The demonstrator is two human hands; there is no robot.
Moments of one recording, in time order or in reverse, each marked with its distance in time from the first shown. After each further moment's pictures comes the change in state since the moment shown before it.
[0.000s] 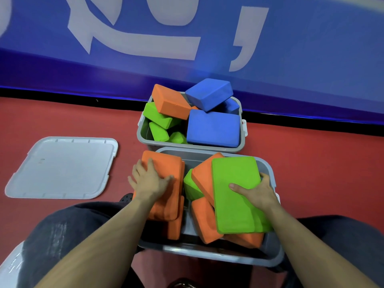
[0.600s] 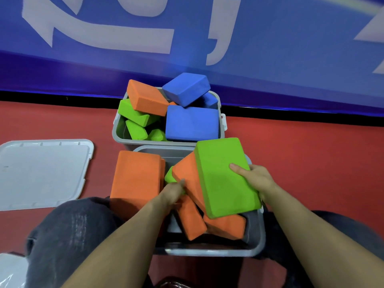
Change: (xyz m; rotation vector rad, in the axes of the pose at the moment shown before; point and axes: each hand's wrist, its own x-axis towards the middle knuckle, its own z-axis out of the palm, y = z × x) left_hand -0.040 0.066 0.078 -0.672 -0.677 -0.258; right_hand 0.016 0.000 -0.048 0.367 -0.117 0.031
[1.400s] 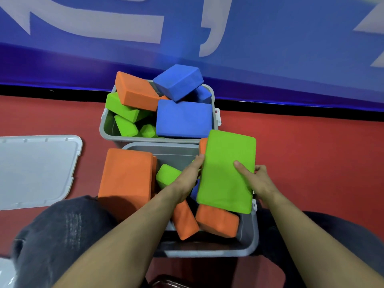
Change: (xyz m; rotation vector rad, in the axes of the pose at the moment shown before) left_hand -0.016 0.059 0.060 -0.151 -0.308 0.172; right_hand -0.001 0.008 -0.020 -0.119 0.115 0.039
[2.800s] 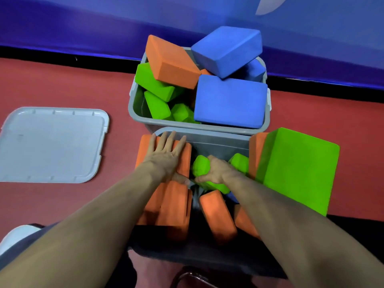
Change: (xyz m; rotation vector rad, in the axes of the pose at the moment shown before) left_hand 0.022 0.009 -0.200 1.772 0.220 0.030; right_hand 0.088 -0.025 0.248 -0.985 -0.433 -0.212
